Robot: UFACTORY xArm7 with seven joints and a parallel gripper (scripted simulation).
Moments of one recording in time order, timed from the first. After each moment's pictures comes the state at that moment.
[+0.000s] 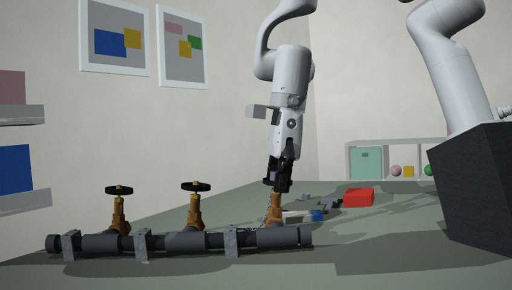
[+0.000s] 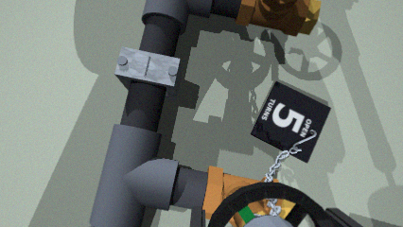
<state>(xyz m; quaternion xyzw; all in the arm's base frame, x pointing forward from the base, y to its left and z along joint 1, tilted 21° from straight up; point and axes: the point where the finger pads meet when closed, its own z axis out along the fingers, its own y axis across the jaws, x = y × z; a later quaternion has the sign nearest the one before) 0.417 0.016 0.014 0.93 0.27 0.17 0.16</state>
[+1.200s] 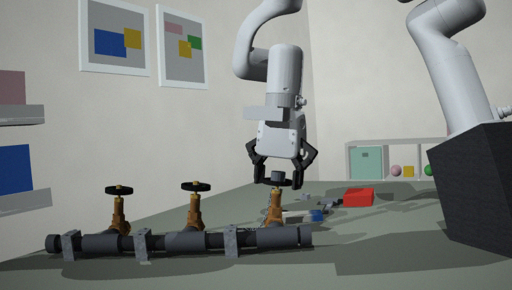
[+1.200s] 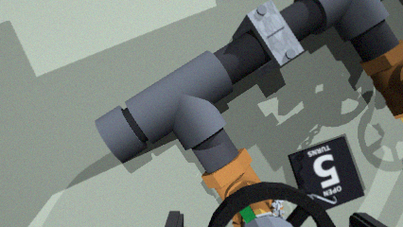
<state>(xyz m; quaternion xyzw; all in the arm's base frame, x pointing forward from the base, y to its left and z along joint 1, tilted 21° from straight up) 0.417 0.016 0.013 0.77 0.61 0.07 0.20</state>
